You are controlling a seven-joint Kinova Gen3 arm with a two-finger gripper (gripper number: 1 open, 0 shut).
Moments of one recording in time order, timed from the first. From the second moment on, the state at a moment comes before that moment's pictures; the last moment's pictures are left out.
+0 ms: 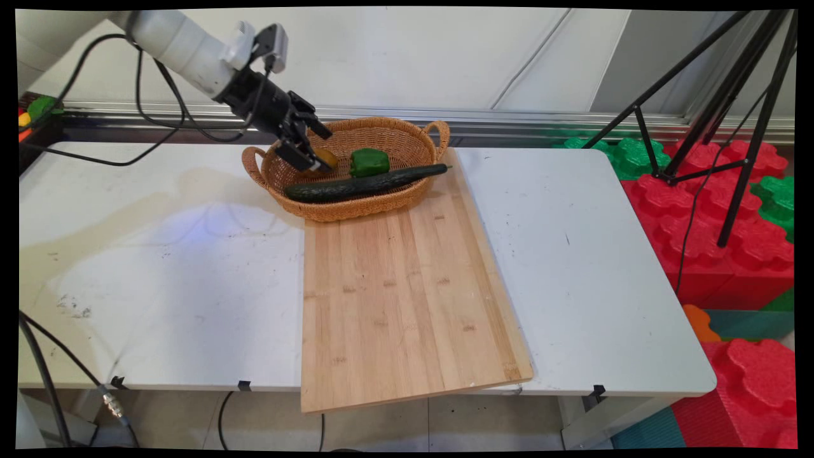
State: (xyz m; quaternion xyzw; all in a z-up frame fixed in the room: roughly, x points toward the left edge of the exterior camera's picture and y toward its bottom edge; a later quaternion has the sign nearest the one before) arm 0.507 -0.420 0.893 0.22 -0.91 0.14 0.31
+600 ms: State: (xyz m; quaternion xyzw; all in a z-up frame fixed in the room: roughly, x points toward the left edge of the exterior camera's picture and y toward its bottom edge) arm 0.496 -0.458 0.858 0.21 -0.93 0.12 0.28
